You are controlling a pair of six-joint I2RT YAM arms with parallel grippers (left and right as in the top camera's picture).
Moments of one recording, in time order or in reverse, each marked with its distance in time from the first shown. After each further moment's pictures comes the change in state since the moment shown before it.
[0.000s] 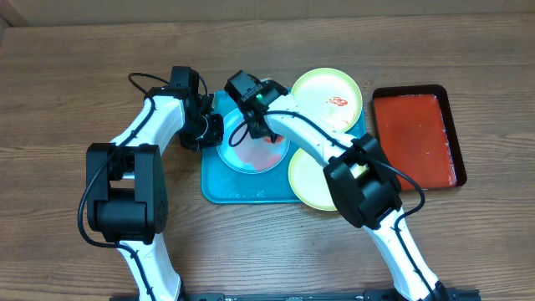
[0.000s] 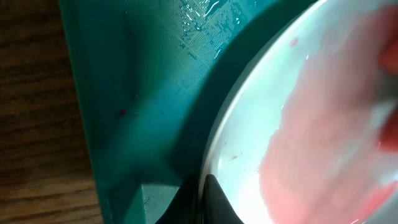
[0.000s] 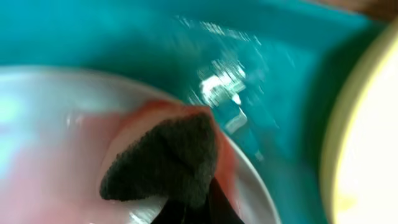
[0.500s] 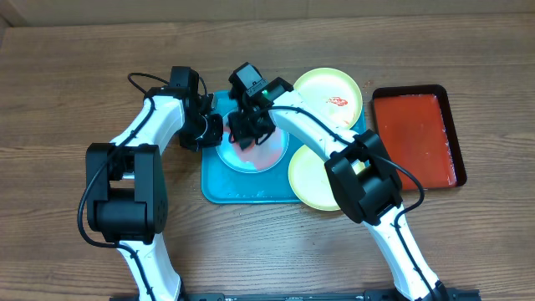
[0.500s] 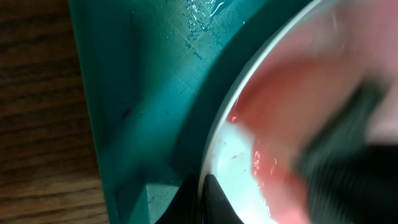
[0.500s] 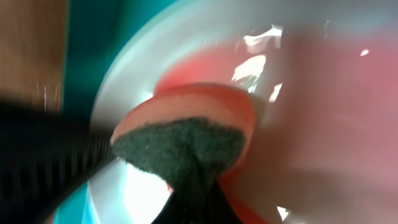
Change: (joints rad) left arm 0.001 0.000 0.000 -0.002 -0.008 0.000; right arm -0.019 0.026 0.016 0.000 -0.620 -0.096
